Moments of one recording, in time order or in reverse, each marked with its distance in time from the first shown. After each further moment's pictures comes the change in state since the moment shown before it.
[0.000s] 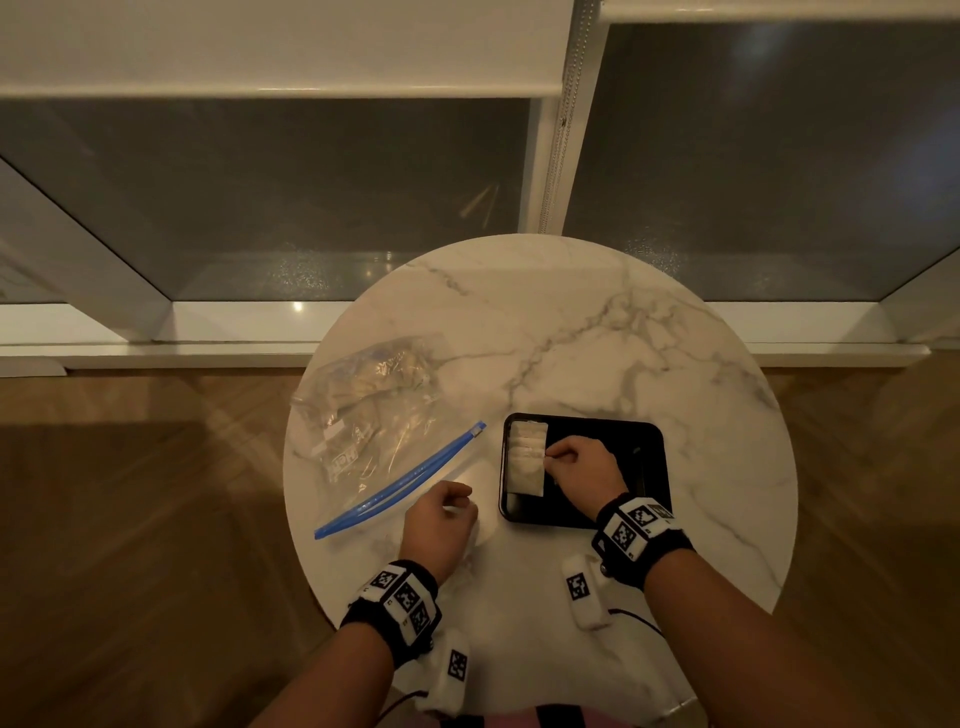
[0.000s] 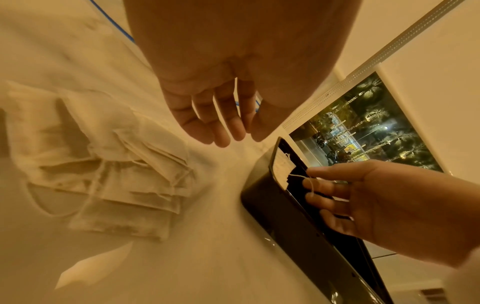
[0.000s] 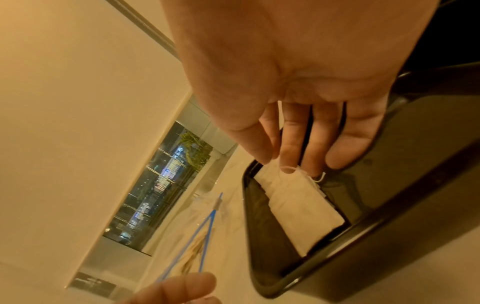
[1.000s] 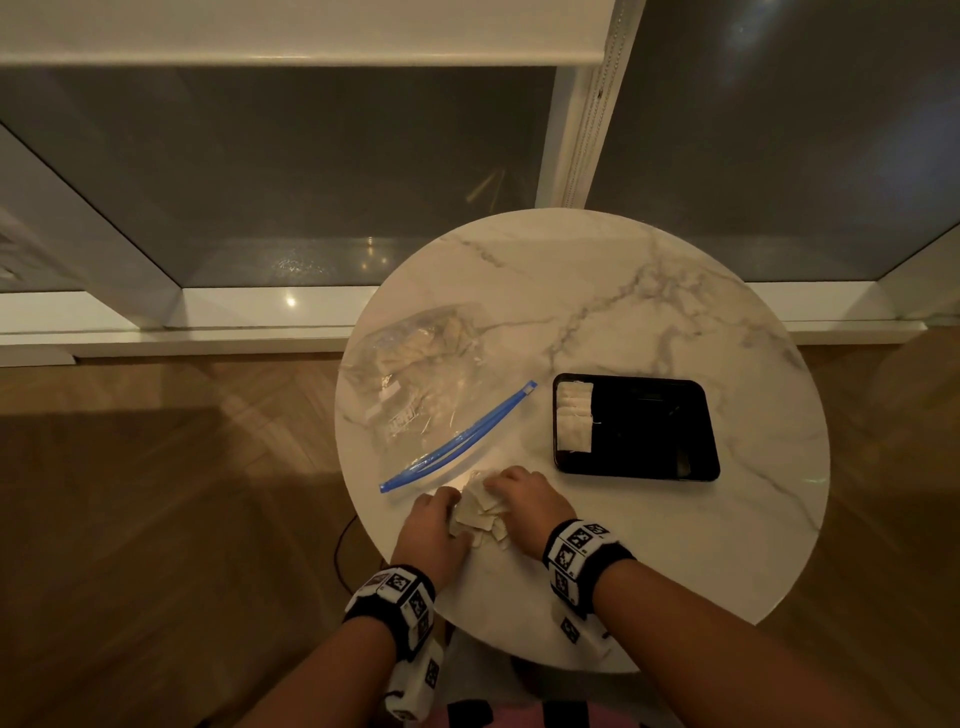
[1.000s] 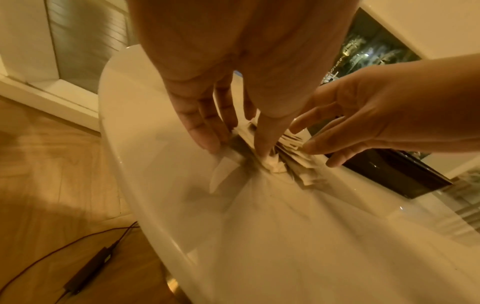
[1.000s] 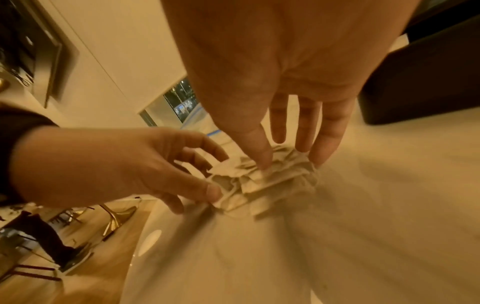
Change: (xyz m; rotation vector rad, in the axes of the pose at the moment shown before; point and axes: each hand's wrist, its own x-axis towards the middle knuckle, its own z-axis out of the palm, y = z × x) left_hand -0.021 -0.085 -0.077 0.484 -0.125 0.194; right_hand -0.086 -0.018 0.136 -0.624 -0.318 -0.380
